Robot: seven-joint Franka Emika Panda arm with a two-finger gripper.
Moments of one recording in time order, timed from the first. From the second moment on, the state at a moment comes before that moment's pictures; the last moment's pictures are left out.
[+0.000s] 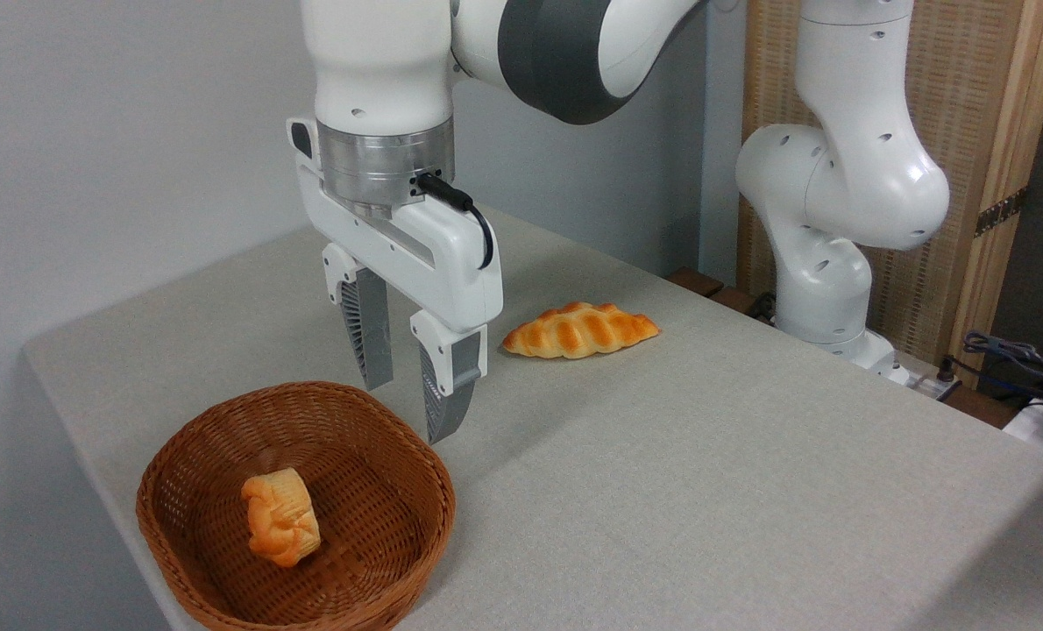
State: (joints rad) arm -0.02 0.00 0.07 -1.80 -0.13 1.88 0.82
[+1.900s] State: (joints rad) arm -0.10 -0.06 0.06 -1.89 -0.14 1.79 0.82
